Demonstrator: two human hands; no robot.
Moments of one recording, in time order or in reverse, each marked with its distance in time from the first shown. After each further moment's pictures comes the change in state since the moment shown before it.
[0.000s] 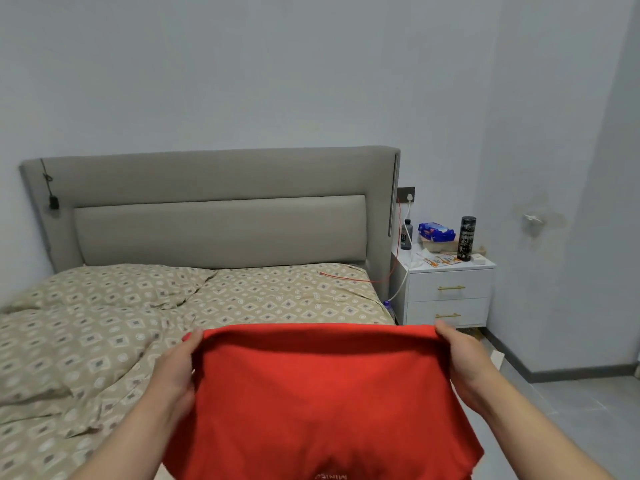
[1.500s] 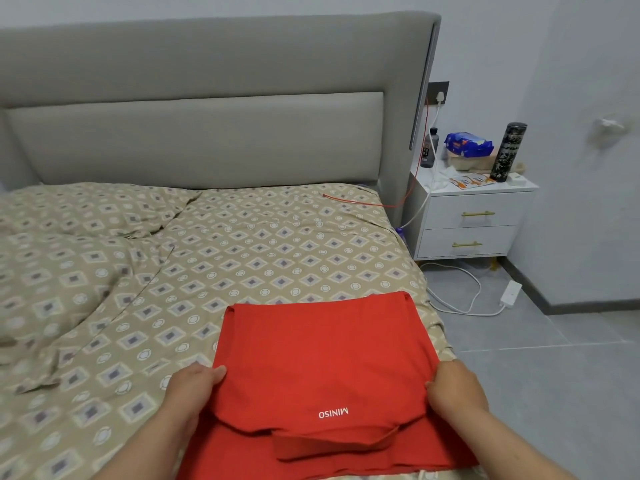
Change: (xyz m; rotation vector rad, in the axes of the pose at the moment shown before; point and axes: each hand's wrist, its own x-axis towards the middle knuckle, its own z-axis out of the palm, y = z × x) left_hand 0.115 -0.169 -0.059 0.736 0.148 -0.186; right_hand 0.117 0.203 -0.028 -1.575 0.067 0.038
